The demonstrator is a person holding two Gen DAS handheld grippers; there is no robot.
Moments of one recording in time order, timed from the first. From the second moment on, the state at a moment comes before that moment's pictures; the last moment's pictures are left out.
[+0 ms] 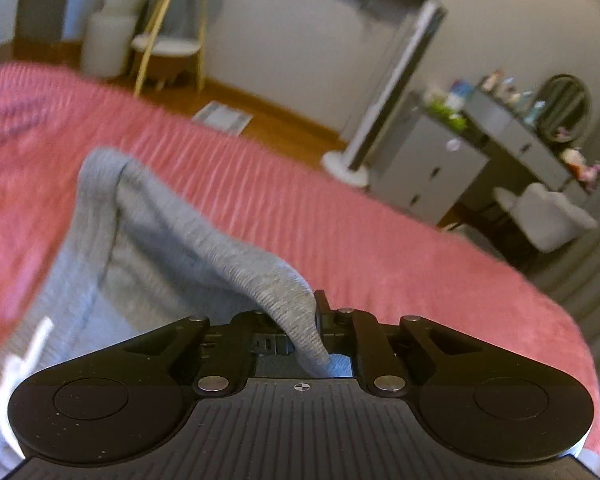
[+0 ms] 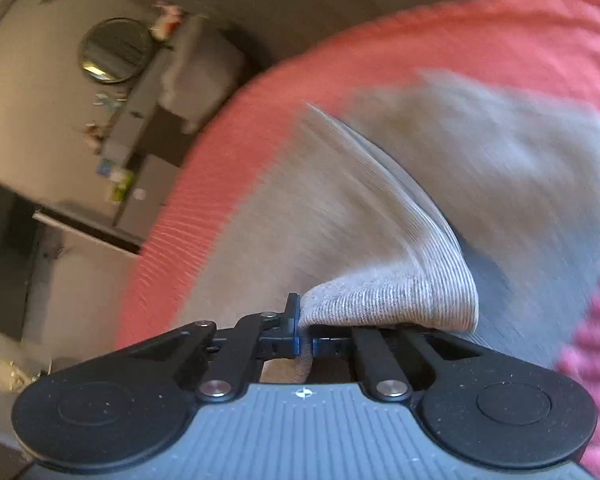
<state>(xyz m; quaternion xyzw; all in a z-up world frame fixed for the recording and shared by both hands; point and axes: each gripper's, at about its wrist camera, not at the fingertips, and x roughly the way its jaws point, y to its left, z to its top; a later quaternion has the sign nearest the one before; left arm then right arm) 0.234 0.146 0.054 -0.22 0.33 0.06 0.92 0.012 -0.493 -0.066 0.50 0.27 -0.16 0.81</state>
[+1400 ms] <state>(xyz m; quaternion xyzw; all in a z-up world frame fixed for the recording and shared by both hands) 0.020 0.154 -0.028 -0.23 0.38 0.17 0.88 -0.079 -0.546 -0.074 0.46 0.23 -0.17 0.84</state>
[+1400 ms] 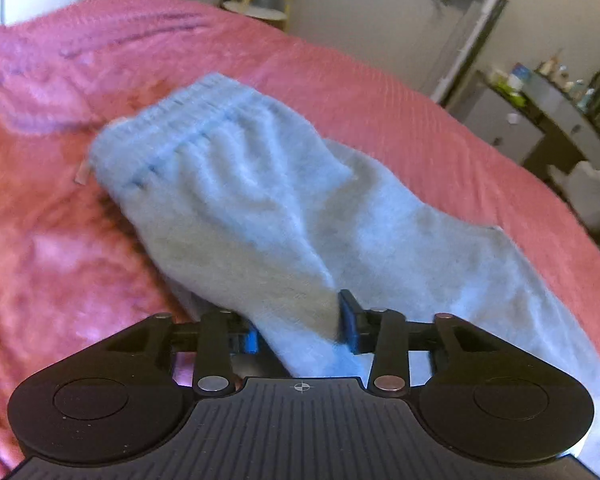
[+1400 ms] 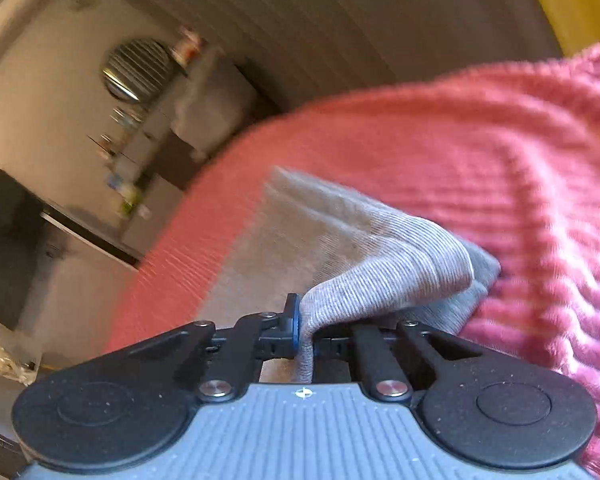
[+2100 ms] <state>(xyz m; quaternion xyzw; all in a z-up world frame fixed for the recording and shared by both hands) 0.177 -0.033 0.010 -0.02 0.44 -0.04 0.90 0.067 -0.544 -0.019 0.19 0.35 -0.22 0.89</state>
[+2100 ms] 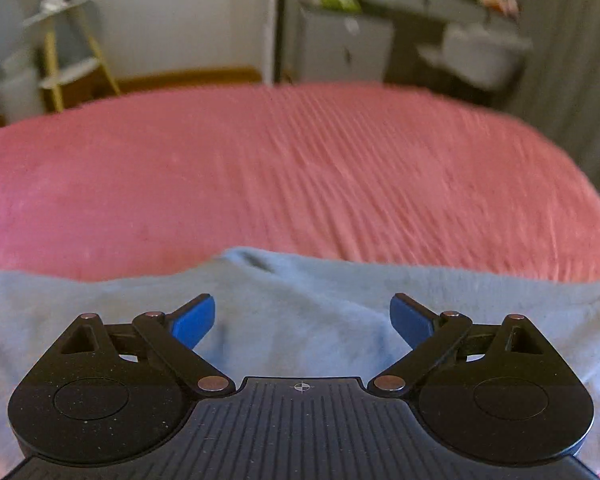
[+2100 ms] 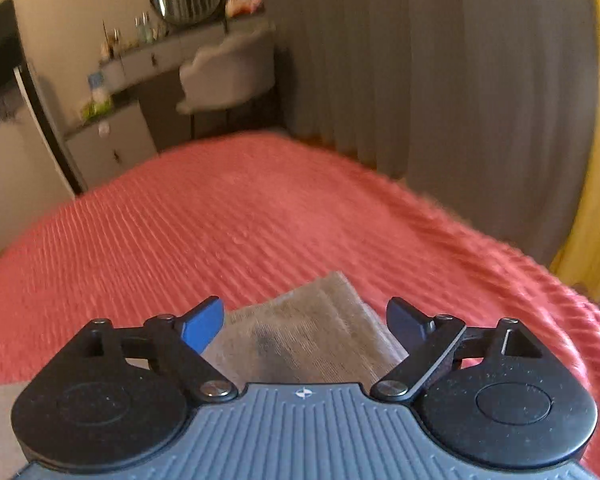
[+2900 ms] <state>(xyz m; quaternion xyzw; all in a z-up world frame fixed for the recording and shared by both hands) 0.236 -0.026 0.016 0.02 0.45 0.03 0.89 0.071 -0.544 -0.031 0.21 0.33 -0.17 0.91</state>
